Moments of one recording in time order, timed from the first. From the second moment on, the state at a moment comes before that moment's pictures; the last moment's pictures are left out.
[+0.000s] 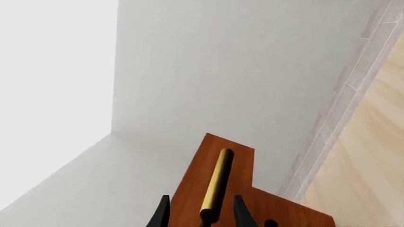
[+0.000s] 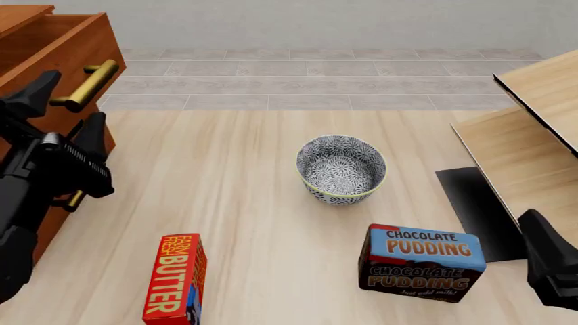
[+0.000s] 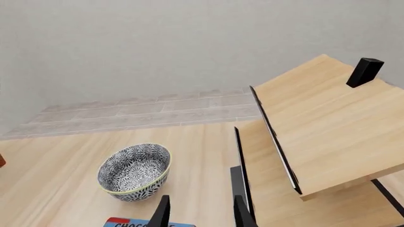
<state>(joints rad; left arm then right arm) -0.06 1.29 -0.27 -1.22 1.35 0.04 0.00 0.00 0.03 0.12</state>
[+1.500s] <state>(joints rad) 0.05 1.34 -0.31 -1.22 1.35 0.05 0.00 0.00 0.03 0.12</state>
